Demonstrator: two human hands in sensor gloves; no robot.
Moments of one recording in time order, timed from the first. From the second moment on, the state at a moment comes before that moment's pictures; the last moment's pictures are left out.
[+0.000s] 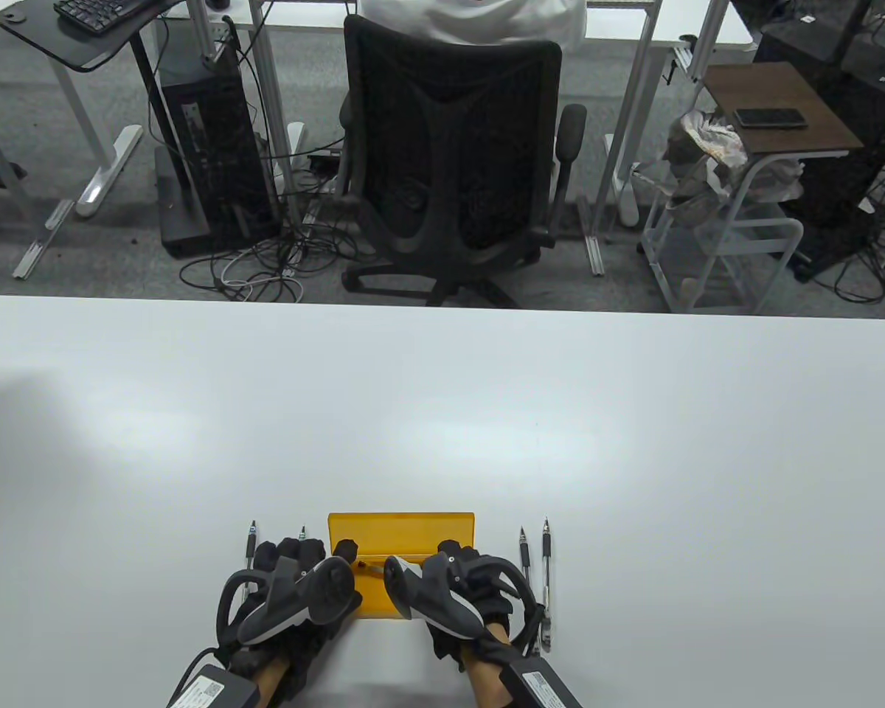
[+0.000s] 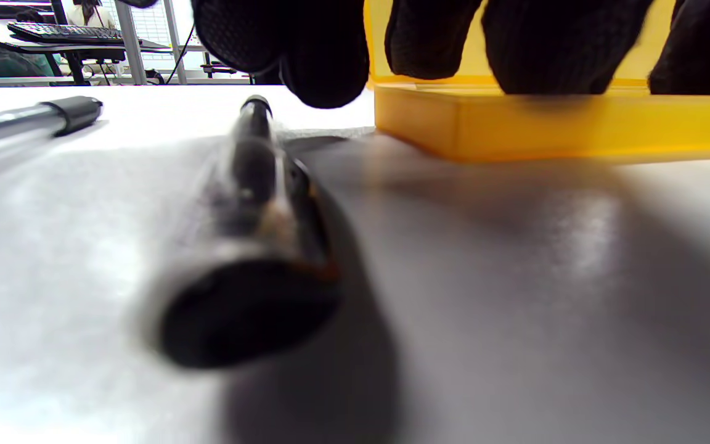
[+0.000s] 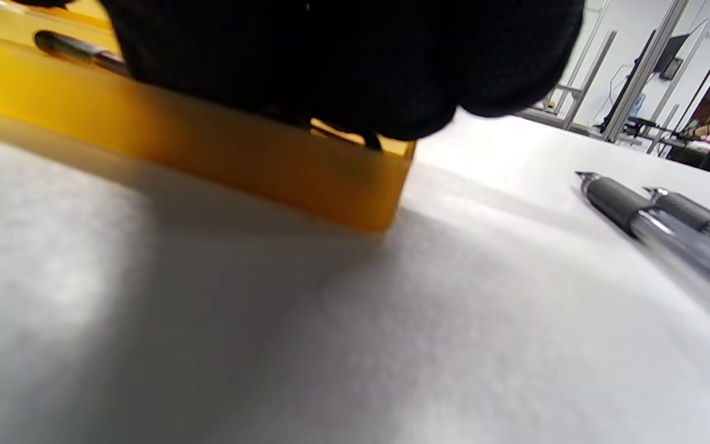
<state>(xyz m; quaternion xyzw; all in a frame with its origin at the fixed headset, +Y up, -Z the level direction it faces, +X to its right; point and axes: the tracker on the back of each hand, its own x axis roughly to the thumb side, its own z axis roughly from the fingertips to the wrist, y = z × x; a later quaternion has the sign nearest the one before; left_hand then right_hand) -0.184 -0.764 -0.273 -0.09 -0.12 -0.01 0.99 -0.009 -0.773 -0.287 -0.11 -0.03 -0.99 0.11</state>
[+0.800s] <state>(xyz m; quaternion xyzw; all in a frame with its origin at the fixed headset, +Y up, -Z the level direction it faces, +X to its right) -0.211 -0.722 -0.247 -0.03 -0.09 0.49 0.87 0.024 -0.712 -0.265 -0.15 -0.02 -0.95 -0.26</state>
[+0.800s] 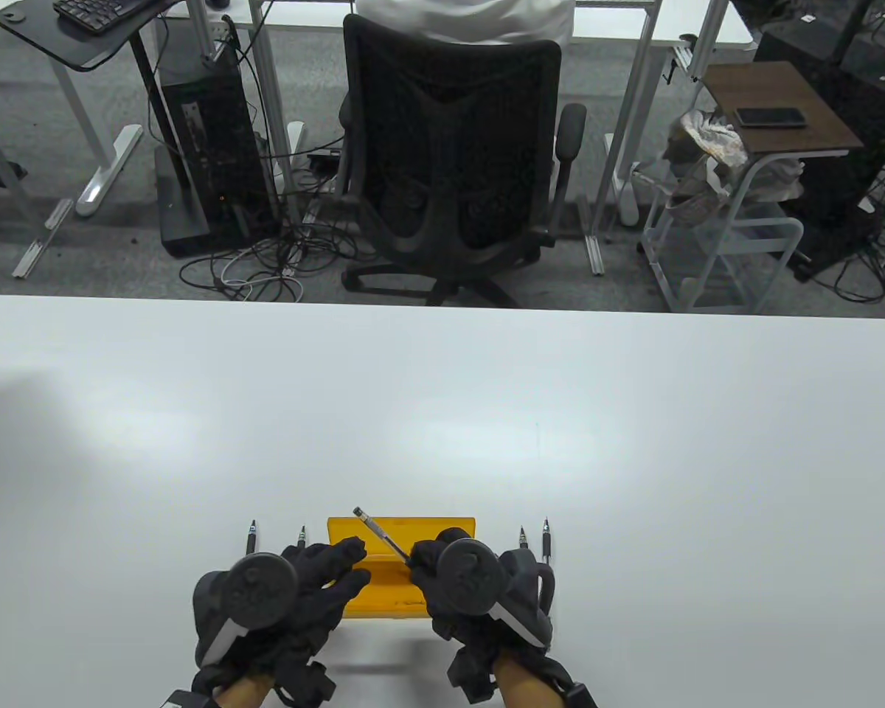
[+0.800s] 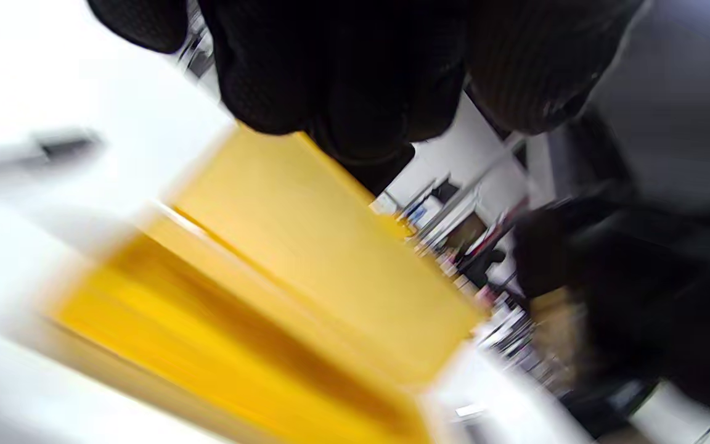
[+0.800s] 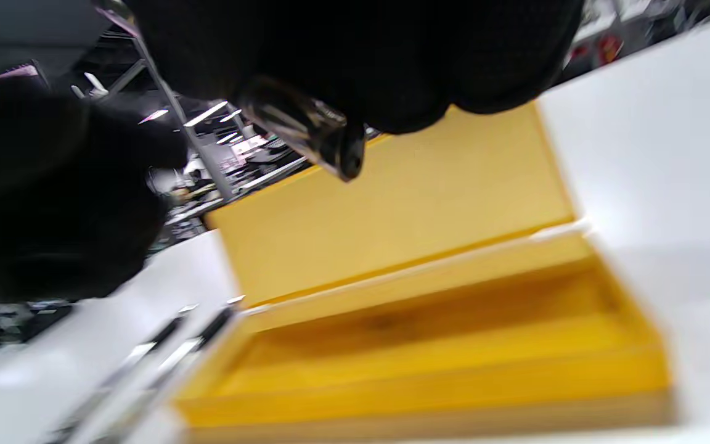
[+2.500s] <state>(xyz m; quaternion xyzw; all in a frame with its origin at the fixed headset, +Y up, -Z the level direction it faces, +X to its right) -0.289 -0.710 -0.251 0.13 -0.01 0.56 0.82 0.028 -0.706 -0.262 -0.13 0.00 -0.93 -0.34</state>
